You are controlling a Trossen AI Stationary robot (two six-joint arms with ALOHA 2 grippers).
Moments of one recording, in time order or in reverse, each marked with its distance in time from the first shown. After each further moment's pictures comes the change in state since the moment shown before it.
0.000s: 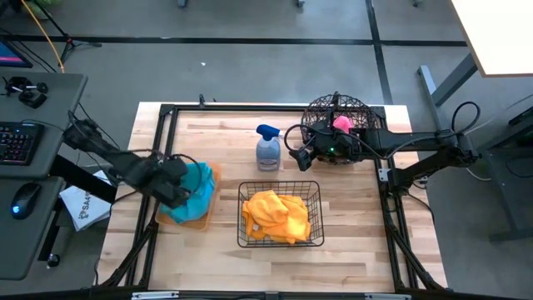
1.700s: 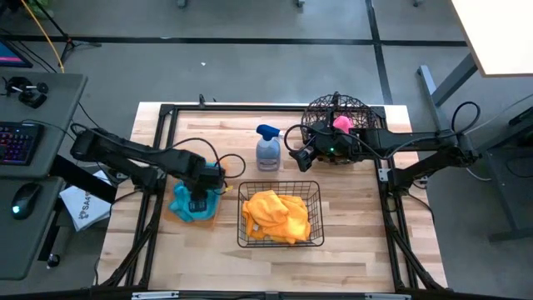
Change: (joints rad) left arm 0.417 0.256 -0.137 0.500 0.418 0.869; right arm 0.000 0.000 0.000 -0.002 -0.007 -0.015
